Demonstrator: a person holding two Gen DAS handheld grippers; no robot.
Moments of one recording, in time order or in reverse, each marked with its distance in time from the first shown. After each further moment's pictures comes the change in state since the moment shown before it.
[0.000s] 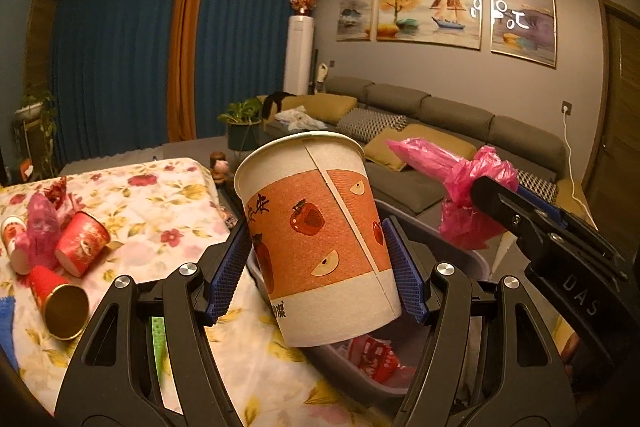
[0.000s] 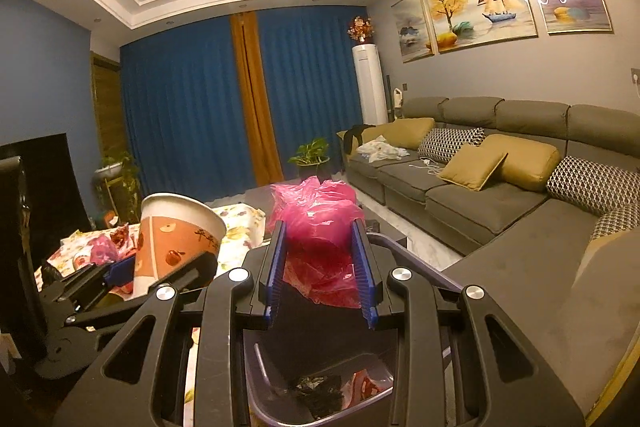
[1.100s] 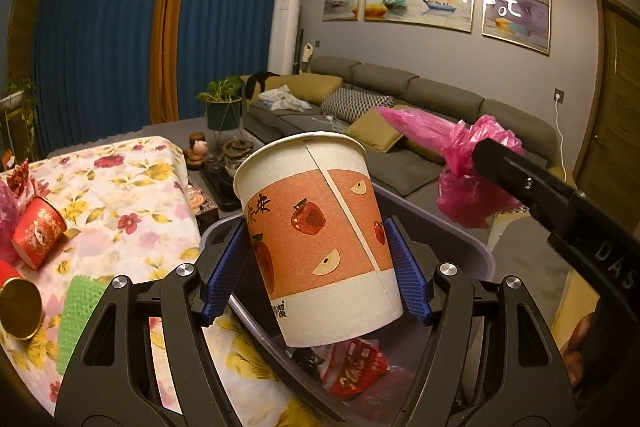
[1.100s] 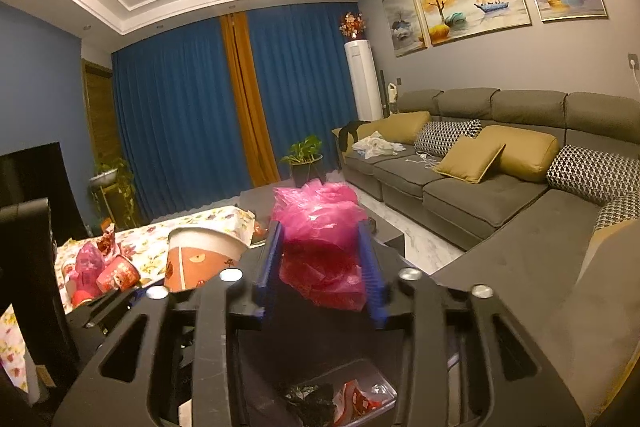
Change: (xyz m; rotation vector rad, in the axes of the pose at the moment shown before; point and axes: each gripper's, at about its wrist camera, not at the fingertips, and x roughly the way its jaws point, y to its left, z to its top) left arm 0.050 -0.008 -0.015 -0.005 0.066 -0.057; right arm 0.021 -0.013 0.003 0.041 0.000 -0.013
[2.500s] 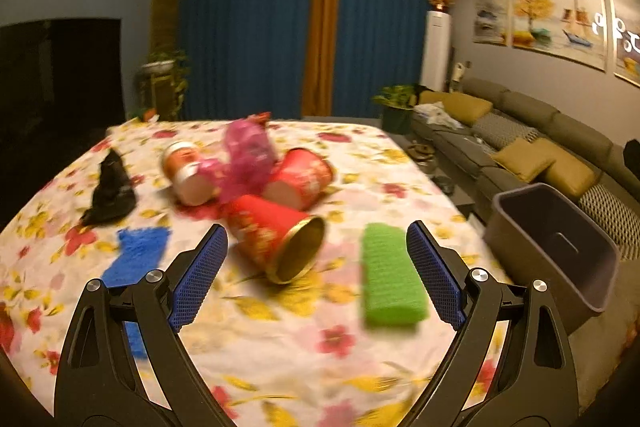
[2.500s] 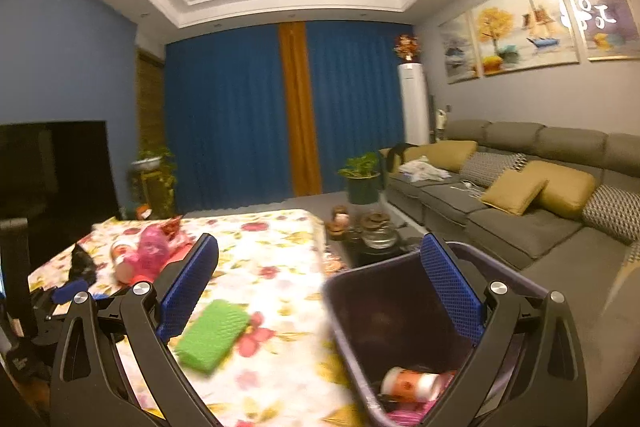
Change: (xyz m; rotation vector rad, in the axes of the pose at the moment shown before) left arm -0.151 0.164 -0.048 -0.205 -0.032 0.536; right arm -0.017 0.117 -0.021 -0.139 -0.053 0.156
